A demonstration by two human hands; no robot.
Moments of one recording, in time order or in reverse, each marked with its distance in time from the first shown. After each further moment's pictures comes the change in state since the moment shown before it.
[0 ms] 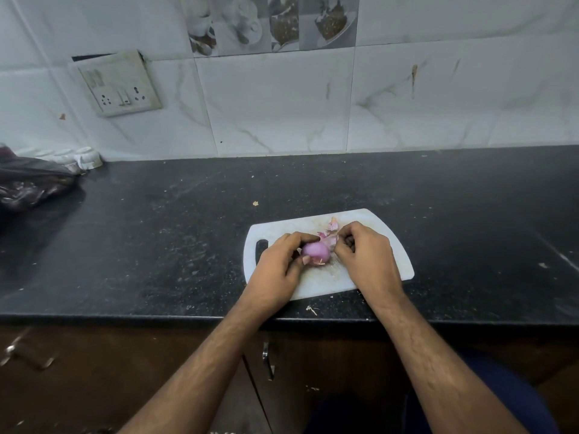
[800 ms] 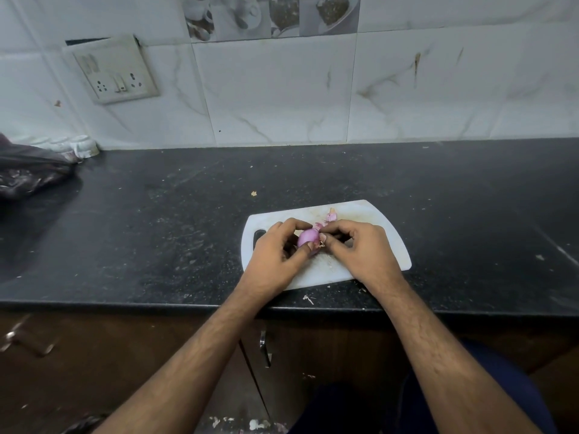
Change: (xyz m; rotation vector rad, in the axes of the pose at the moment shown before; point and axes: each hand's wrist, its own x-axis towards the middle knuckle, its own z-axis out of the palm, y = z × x) left_hand 0.004 0.002 0.002 -0.093 0.041 -0.087; right_hand -0.002 0.007 -0.004 0.240 -0.140 -0.069
